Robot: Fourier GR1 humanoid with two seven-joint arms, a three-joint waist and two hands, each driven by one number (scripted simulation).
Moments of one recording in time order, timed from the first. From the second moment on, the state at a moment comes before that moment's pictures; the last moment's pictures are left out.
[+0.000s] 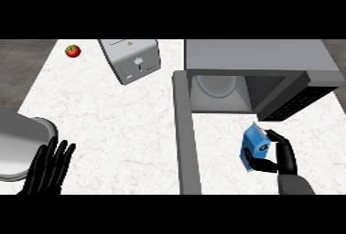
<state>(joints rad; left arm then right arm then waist) 0.44 0.22 -0.18 -1.99 0.27 -0.05 -0.35 -0.28 -0.14 -0.30 -0.56 0.27 -0.19 -0.97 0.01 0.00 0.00</state>
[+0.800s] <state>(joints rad) 0.49 0.23 -0.09 -1.99 0.32 -0.14 -0.36 -0.34 -0.01 -0.18 -0.63 0.10 -0.15 -1.00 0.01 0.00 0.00</state>
